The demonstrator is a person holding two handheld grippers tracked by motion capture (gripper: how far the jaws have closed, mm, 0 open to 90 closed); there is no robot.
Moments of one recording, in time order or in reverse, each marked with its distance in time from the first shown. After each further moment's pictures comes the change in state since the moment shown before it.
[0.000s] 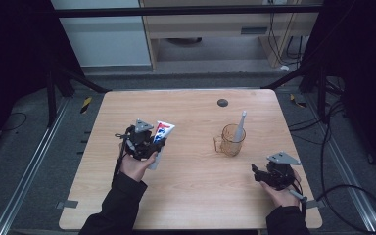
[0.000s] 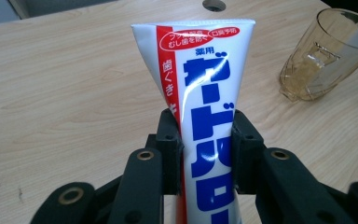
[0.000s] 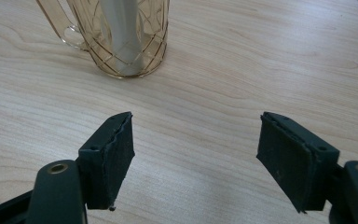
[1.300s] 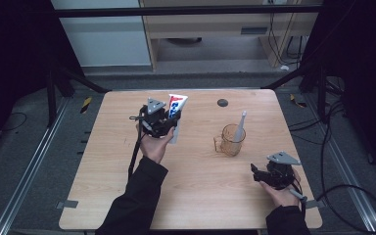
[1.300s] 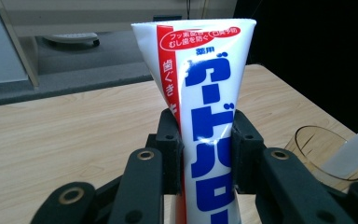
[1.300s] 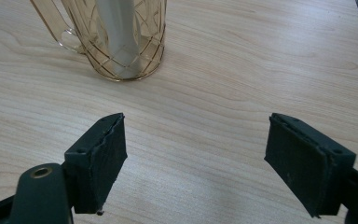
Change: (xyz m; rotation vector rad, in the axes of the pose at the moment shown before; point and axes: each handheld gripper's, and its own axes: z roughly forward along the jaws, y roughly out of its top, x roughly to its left) left arm -0.022 0.058 0.031 -0.261 0.010 -0.058; right arm 0.000 -0.001 0.002 -0.012 -0.004 0.011
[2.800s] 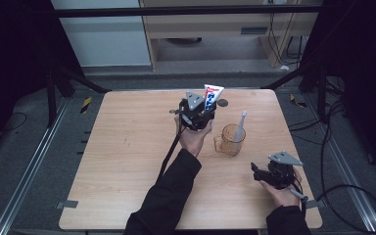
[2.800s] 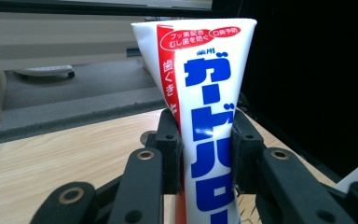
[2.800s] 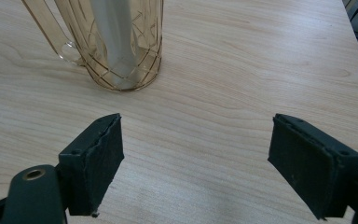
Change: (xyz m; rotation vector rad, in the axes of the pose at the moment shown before) left arm -0.078 0.014 0.064 -0.124 -0.069 0.024; right arm -0.001 0.001 -0.002 -0.037 -0.005 0.012
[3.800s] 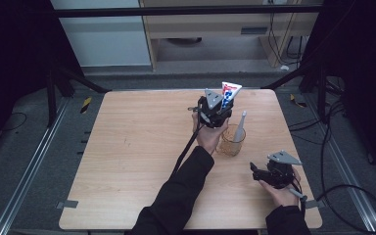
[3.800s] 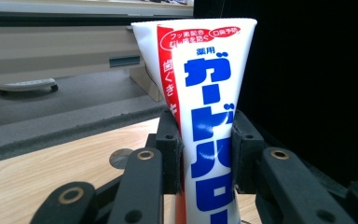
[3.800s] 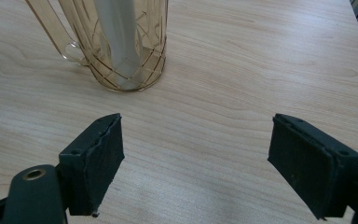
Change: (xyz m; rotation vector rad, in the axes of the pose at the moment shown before) left arm -0.034 0.002 0.034 -0.029 -0.051 0.035; right arm 0.001 0.001 0.002 0.006 0.010 0.003
